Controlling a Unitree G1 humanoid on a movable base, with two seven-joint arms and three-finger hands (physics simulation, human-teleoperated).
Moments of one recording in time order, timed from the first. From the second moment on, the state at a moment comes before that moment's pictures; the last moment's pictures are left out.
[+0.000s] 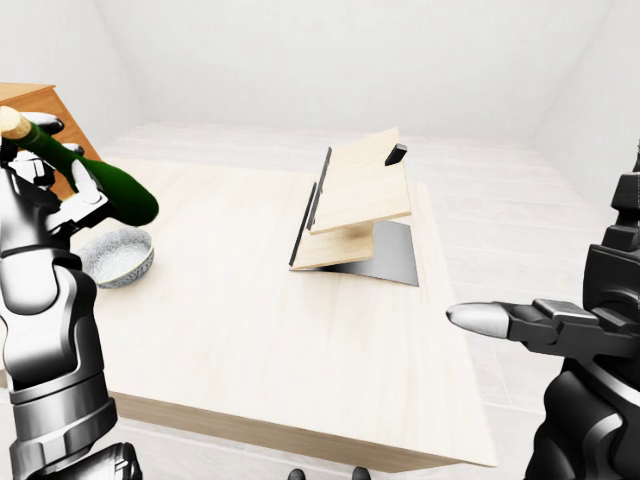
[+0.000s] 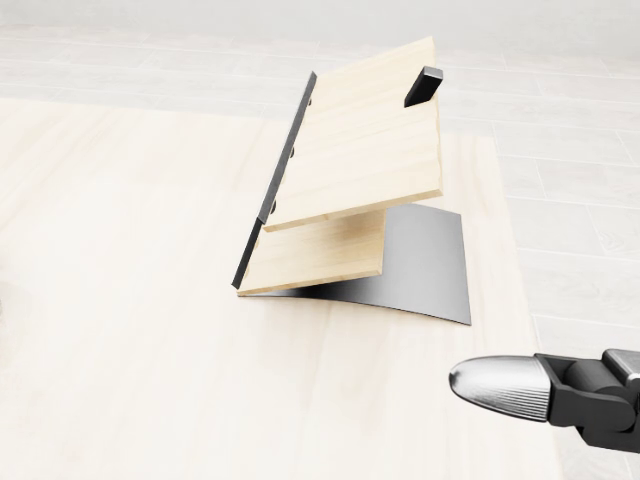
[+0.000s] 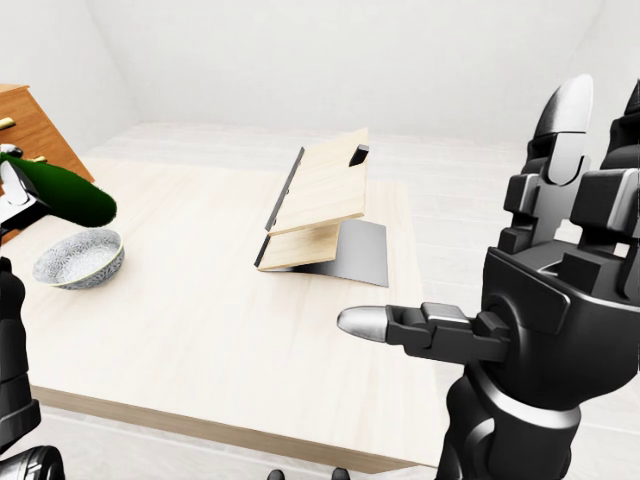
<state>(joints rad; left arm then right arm) -0.43 0.52 0.44 -0.07 -0.22 0.09 0.11 -0.05 -0.04 -0.14 -1.04 -0.06 0.09 -0.03</state>
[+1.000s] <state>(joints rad) -0.98 0.48 0.16 0.24 0.18 0.09 -0.12 0.28 -0.67 -0.38 -1.05 0.64 0.09 -0.52</state>
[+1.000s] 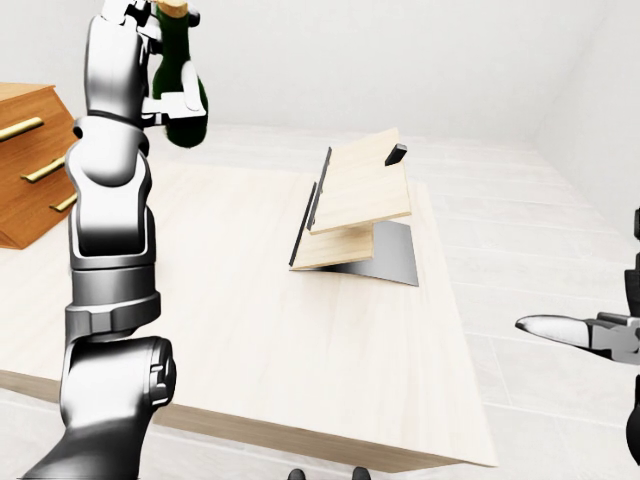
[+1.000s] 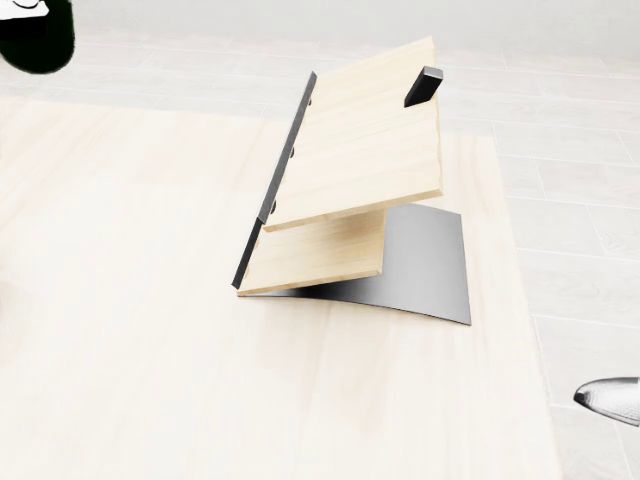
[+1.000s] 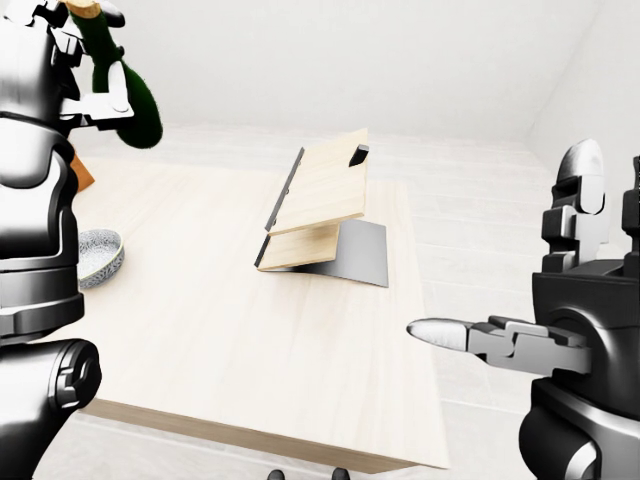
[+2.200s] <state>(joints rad) -1.42 0.24 0.02 0.71 0.40 0.09 -0.20 0.47 -0.77 -0.71 -1.05 0.87 0.09 -0.52</state>
